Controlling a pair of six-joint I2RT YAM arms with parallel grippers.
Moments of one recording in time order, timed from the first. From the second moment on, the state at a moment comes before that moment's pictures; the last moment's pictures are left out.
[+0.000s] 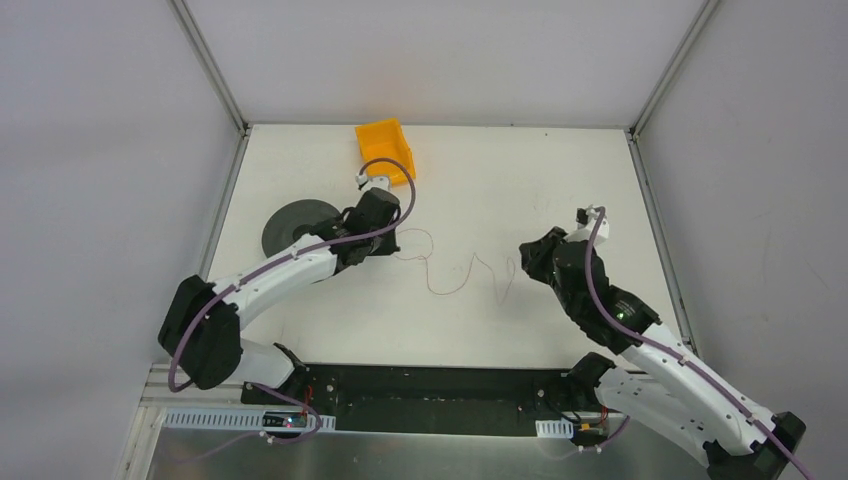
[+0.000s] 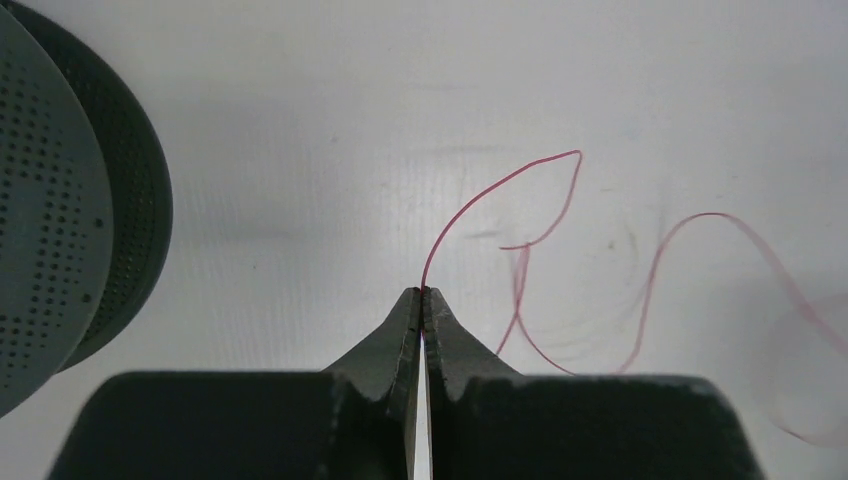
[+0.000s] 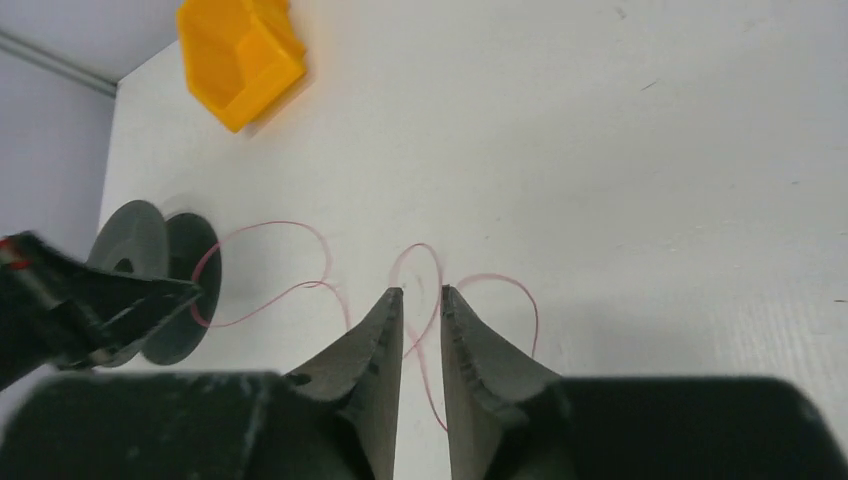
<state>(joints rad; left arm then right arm) -0.69 1.41 0.95 -0.41 -0.31 -0.60 0.76 0.68 0.66 -0.42 0.51 0.81</state>
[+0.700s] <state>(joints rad) -0.69 1.15 1.00 -0.41 0.03 -0.34 0.68 0.92 0.59 0.12 -0.17 0.53</state>
